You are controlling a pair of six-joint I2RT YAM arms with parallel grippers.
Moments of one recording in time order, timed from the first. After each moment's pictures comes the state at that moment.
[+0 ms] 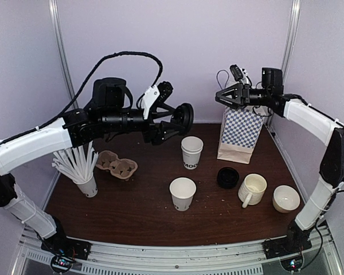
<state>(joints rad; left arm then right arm) -0.90 1.47 1.39 -0.12 0.32 0.25 0.25 1.68 1.52 0.02 -1.25 0.57</state>
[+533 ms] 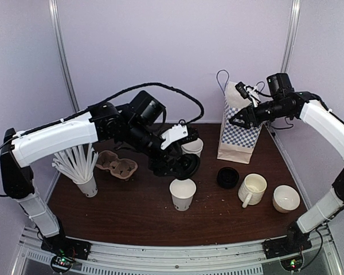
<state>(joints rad) -1.00 1.68 1.64 -0.76 0.35 0.37 0.26 1.47 1.51 -0.73 -0.58 -0.23</state>
